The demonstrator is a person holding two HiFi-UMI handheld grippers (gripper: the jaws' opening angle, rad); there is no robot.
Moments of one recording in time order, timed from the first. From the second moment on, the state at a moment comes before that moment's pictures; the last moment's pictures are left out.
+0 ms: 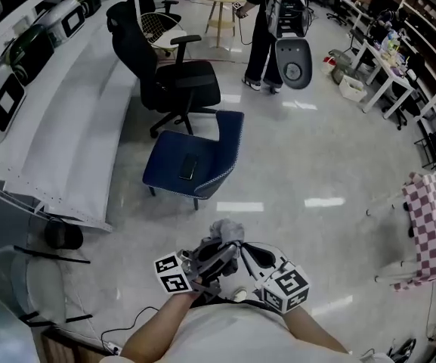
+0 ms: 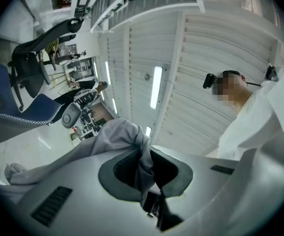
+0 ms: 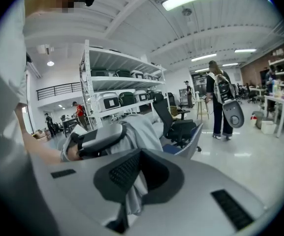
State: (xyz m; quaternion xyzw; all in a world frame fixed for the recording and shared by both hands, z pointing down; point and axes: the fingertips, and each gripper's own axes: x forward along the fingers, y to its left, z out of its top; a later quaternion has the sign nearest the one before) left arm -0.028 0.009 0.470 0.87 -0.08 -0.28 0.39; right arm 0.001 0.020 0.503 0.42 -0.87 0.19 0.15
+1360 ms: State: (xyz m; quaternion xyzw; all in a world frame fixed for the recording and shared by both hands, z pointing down) left arm -0.043 0.087 0.446 0.86 -0.17 -0.31 0.37; right arm 0.017 0.086 0.470 0.39 -0.90 0.15 0.11
